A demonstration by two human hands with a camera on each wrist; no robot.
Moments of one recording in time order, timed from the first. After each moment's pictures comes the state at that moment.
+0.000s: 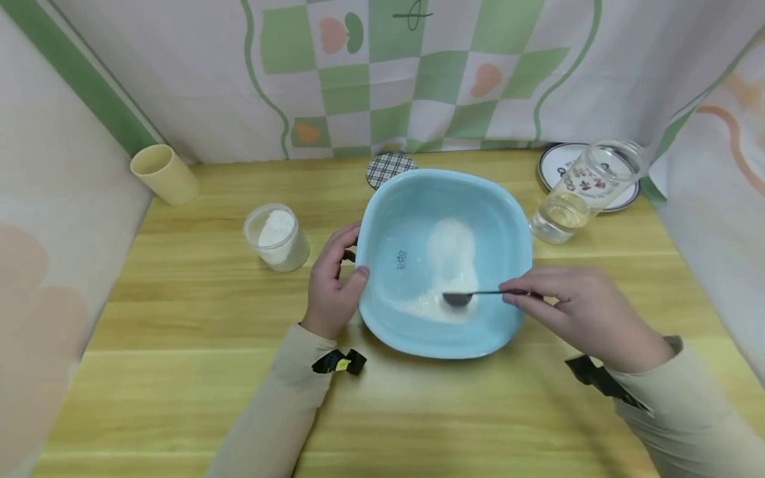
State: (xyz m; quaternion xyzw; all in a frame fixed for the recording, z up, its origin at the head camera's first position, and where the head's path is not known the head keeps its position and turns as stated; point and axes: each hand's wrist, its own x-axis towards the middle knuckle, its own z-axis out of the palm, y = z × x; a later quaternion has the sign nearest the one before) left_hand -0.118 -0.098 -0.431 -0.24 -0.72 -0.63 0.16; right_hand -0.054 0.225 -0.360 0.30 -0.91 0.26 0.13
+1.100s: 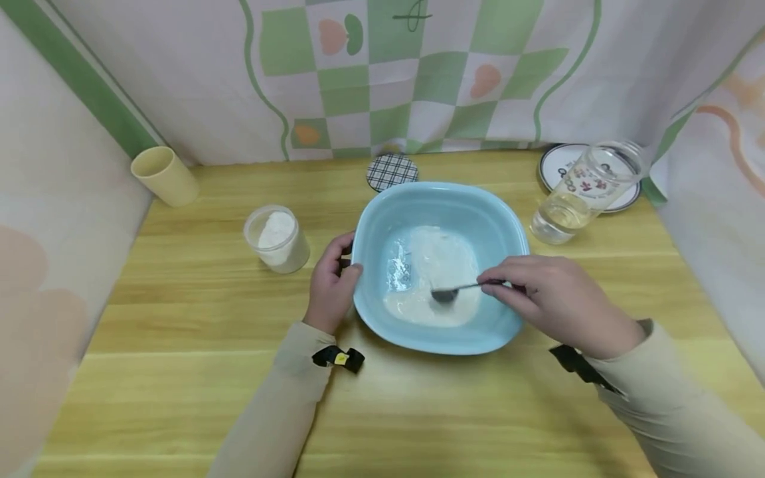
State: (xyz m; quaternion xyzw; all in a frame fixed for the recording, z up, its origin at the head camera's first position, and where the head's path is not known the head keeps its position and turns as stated) left_hand -0.127 -0.101 -0.452 -0.09 -0.73 -0.68 0.04; right_hand -0.070 0.203 -0.357 0.32 -0.91 0.22 0.13
